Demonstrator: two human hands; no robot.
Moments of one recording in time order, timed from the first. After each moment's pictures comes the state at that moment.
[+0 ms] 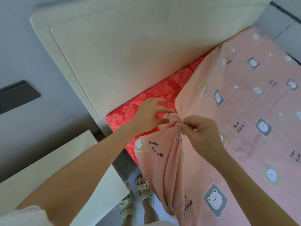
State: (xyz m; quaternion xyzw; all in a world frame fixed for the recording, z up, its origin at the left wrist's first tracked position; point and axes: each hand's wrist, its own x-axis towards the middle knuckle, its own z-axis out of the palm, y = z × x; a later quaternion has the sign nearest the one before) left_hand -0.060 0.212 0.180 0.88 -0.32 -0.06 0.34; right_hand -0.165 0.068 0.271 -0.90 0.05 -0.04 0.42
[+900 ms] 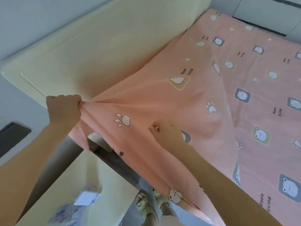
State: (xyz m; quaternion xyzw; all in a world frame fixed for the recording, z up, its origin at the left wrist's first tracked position) left_hand -0.020 0.332 0.257 0.98 -0.16 0.09 -0.01; right_hand -0.190 0.080 0.244 -0.95 0.14 0.04 0.28
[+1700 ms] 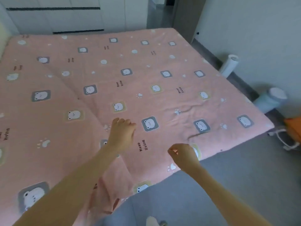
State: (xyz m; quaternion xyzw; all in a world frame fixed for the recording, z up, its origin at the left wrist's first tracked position) left_hand -0.504 -0.145 0.246 0.62 -0.77 0.09 0.15; right_hand -0.748 -0.128 0.255 -0.73 0.64 -0.05 0.25
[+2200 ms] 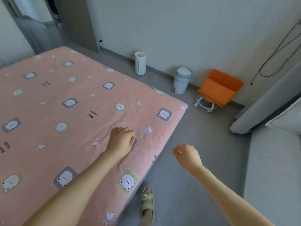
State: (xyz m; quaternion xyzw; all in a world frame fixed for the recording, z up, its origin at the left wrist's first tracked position) left_hand -0.896 -0.347 0.251 0.38 -0.91 -0.03 0.14; right_hand -1.108 -0.200 0.263 -0.47 0.85 -0.13 0.21
